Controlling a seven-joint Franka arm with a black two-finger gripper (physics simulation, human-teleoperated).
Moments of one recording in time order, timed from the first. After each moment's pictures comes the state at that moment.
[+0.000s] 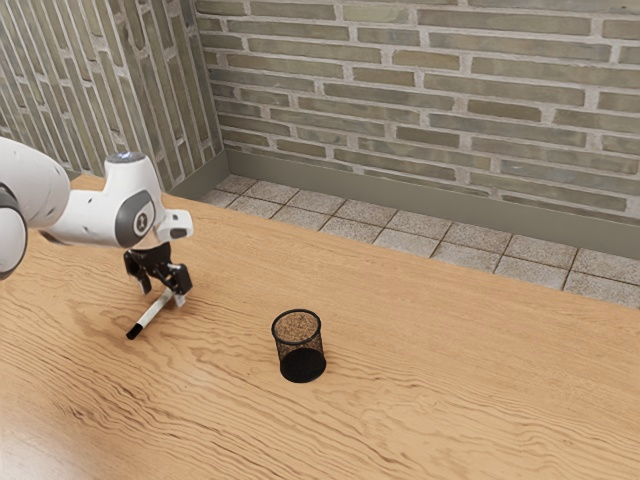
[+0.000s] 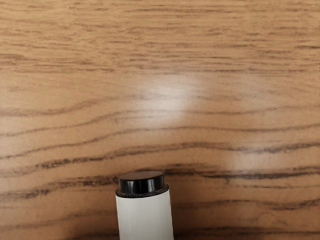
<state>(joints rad) 0.24 0.54 0.10 -1.81 0.00 2.35 0.30</state>
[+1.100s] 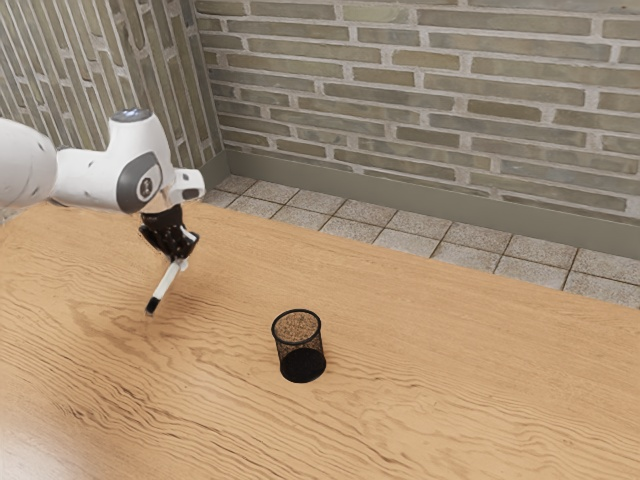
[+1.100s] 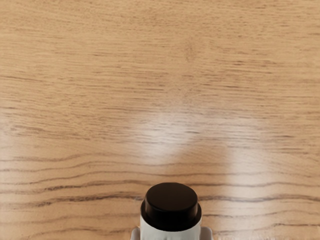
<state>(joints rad) 0.16 0.38 0.10 -1.82 0.04 2.29 0.17</state>
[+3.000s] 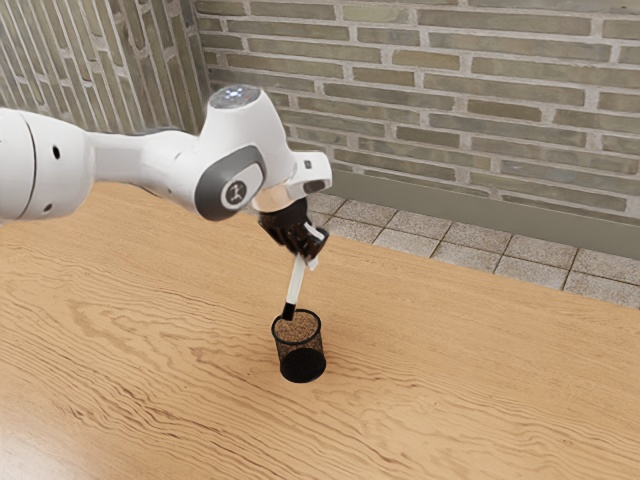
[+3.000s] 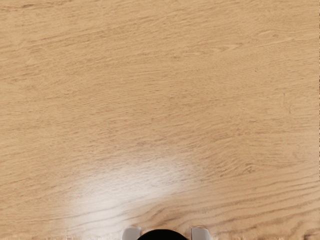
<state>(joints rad) -0.20 0.18 -0.01 -1.93 0.01 2.35 -0.06</state>
